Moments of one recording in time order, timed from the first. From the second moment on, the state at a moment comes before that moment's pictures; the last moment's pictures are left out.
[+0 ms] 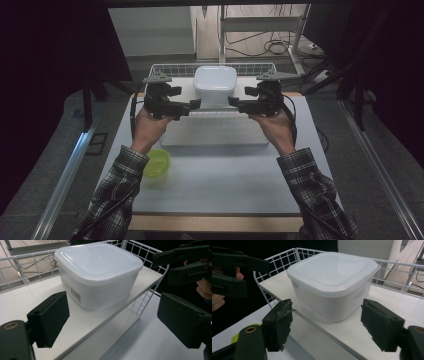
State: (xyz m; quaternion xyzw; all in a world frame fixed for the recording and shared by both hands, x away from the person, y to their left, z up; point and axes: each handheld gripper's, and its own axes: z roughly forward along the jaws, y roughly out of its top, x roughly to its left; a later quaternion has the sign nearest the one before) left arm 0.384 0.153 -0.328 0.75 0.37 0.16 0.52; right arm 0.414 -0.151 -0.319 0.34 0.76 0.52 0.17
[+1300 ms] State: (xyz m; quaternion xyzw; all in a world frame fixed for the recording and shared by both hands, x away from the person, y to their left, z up) left arm 0.294 0.156 -0.420 0.78 0.35 0.18 0.50; right arm 0.337 -0.189 -0.406 0.30 0.80 0.49 0.15
